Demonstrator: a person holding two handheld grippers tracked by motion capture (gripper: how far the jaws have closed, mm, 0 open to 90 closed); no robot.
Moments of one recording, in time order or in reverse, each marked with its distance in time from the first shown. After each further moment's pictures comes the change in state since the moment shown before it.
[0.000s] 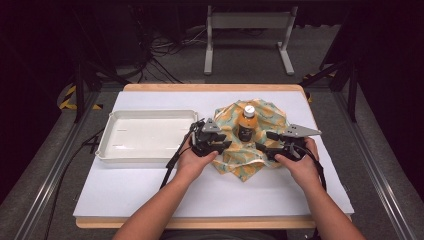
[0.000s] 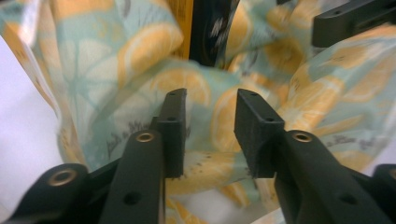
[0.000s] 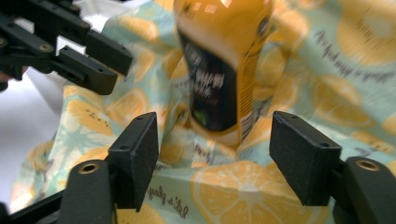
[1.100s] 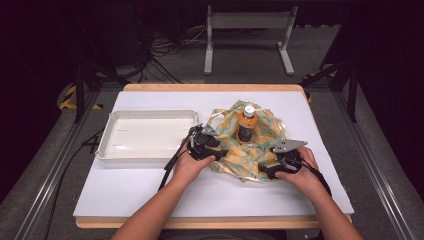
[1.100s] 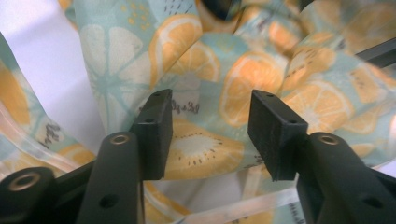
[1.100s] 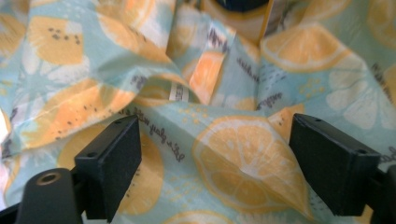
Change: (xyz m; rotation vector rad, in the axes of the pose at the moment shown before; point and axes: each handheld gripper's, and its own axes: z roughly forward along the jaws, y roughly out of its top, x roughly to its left) left arm 0.008 -0.013 0.001 0.047 -0.029 -0.049; right arm 0.005 -0.034 0.006 0.272 -0.010 -0.157
